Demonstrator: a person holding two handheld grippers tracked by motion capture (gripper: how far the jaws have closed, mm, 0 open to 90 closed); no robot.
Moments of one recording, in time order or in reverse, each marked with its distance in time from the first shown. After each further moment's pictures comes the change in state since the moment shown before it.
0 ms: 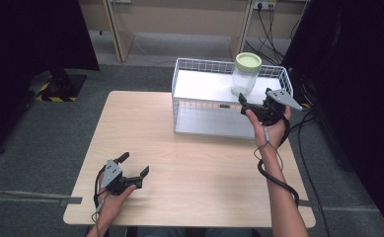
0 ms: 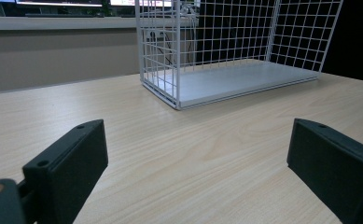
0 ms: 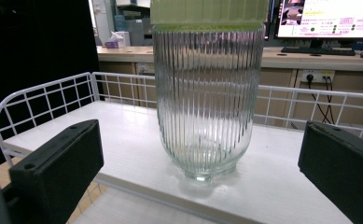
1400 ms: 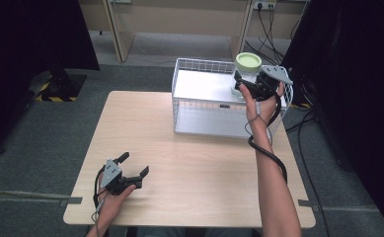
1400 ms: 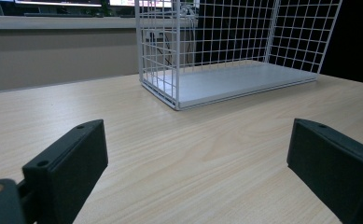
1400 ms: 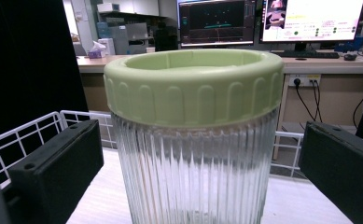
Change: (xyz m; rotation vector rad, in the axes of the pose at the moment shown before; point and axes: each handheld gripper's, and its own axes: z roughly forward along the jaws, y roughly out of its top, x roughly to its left) left arm 0.001 0.000 0.000 -0.004 -0.005 -0.008; right arm -0.002 0.038 0.058 -0.014 -0.066 0.042
